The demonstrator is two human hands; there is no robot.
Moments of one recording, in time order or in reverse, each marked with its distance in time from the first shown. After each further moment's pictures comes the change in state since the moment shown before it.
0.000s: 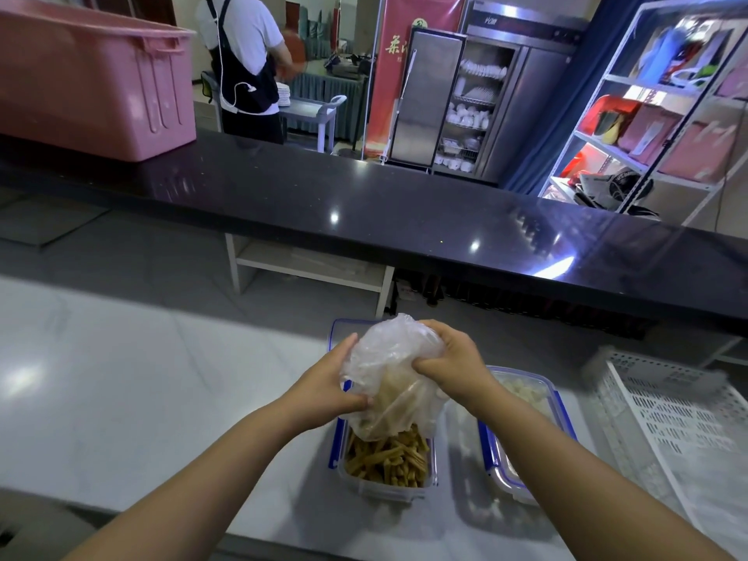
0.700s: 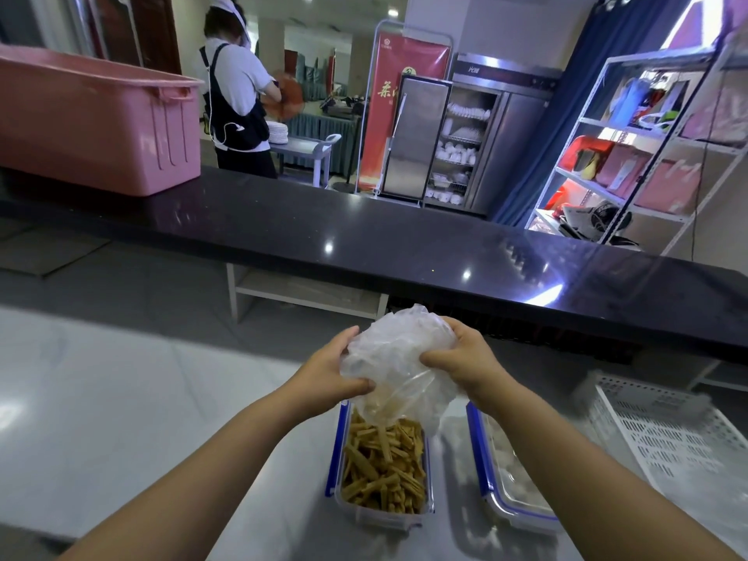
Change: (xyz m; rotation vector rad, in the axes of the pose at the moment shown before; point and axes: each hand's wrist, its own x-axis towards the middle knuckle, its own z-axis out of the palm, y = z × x) left_hand 0.003 0.044 -0.023 -0.009 0.071 0.092; right_hand 0.000 -0.036 -0.026 0.221 0.031 0.044
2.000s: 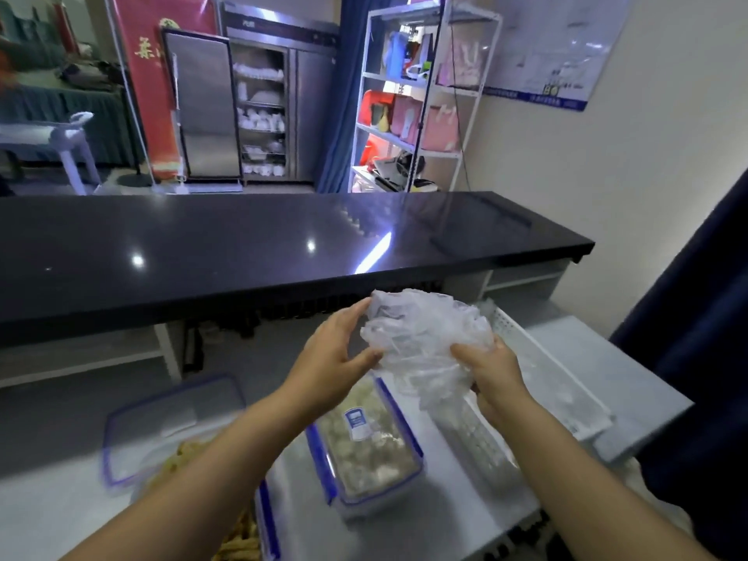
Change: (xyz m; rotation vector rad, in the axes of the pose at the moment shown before) left_hand 0.092 0.117 0.206 0.139 -0.223 0.517; right_hand -0.091 0.097 -0.214 0.386 0.916 0.127
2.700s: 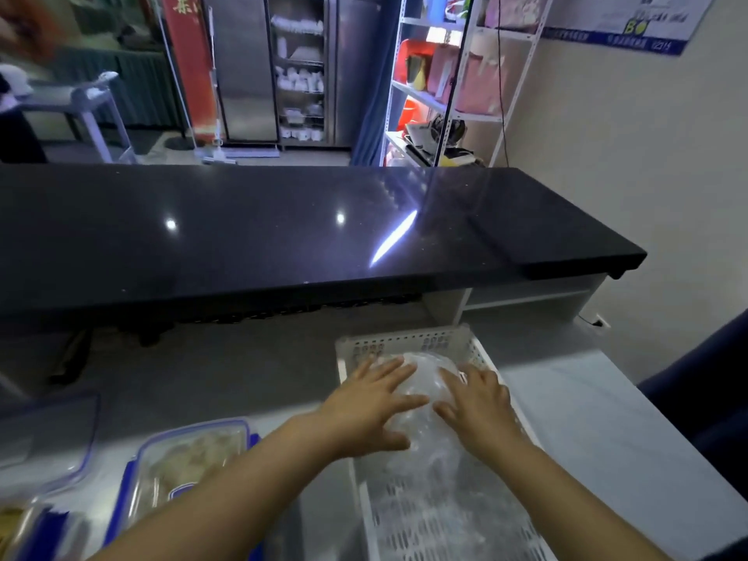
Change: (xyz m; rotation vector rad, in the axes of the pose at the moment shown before) left_hand 0.166 -0.005 0.235 0.707 -0.556 0.124; right_hand 0.243 0.059 -0.133 -1.583 -0.392 -0.425
